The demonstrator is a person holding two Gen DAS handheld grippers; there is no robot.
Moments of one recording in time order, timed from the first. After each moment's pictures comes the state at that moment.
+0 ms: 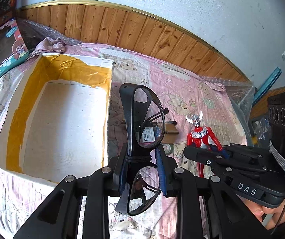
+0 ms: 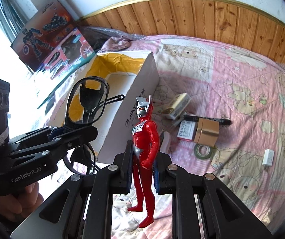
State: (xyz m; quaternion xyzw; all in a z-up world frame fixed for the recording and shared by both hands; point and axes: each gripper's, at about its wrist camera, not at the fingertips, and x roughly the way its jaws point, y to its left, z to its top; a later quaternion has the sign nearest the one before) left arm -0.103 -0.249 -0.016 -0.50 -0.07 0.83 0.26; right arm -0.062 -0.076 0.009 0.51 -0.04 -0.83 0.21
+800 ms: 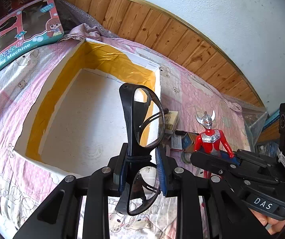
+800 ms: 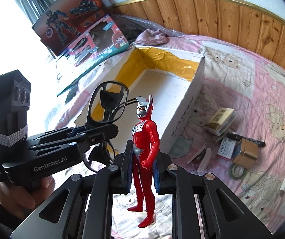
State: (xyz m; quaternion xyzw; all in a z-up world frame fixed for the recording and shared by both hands) left arm -0.126 -0.324 -0.034 -0.51 -0.14 0.83 0.18; right arm -0.079 -0.158 0.007 0.52 -0.02 -0.80 0.30
